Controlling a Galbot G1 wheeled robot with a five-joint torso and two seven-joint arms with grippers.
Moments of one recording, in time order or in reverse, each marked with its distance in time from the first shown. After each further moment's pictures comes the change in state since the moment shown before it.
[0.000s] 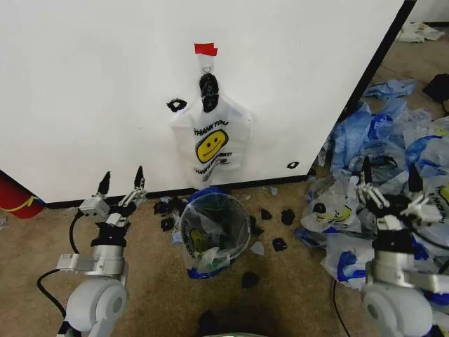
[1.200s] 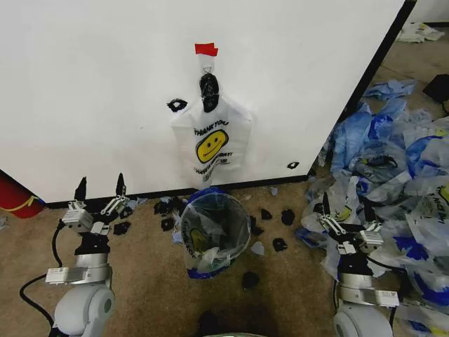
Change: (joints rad) left arm 0.016 -0.002 -0.058 0.056 0.022 -0.097 0.047; right arm 0.026 0.060 -0.098 -0.130 -0.107 0.011 -0.015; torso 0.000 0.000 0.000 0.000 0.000
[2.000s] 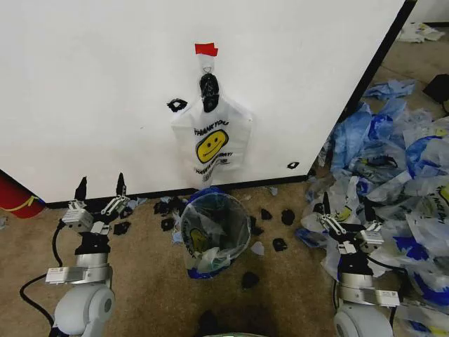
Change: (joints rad) left arm 0.000 0.001 0.001 -0.002 -0.001 0.002 -0.001; right arm 0.000 -0.001 0.001 0.002 0.002 0.000 0.000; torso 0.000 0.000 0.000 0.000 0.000
